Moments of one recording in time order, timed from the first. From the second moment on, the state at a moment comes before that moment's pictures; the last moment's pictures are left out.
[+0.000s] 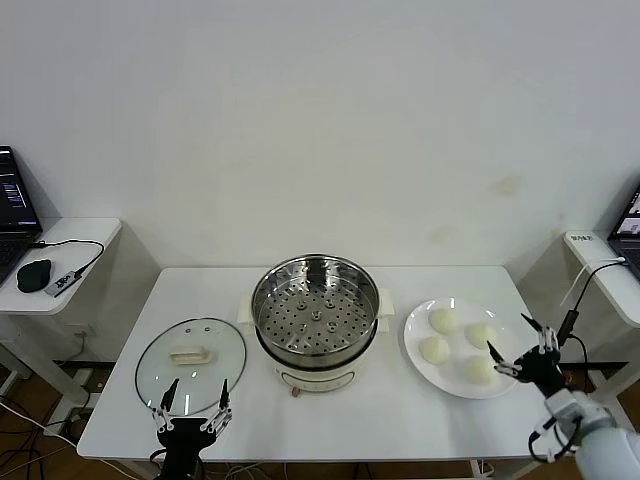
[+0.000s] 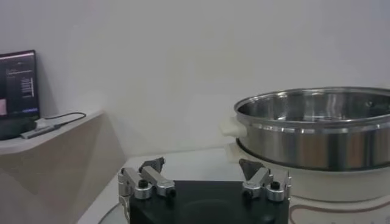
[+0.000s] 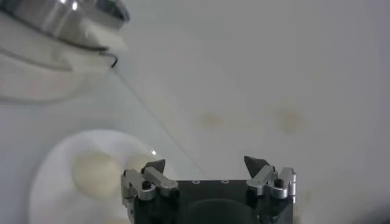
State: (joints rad) left arm 1.83 -1.38 -0.47 -2.22 0.02 0.06 -0.24; right arm -1.40 0.78 0.76 1.83 -0.23 -0.07 -0.41
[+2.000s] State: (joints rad) left arm 1.79 -1.39 -0.53 -2.20 0.06 0.11 -0.22; right arm -0.02 0.89 -0.65 0.85 -0.26 0.02 -1.07
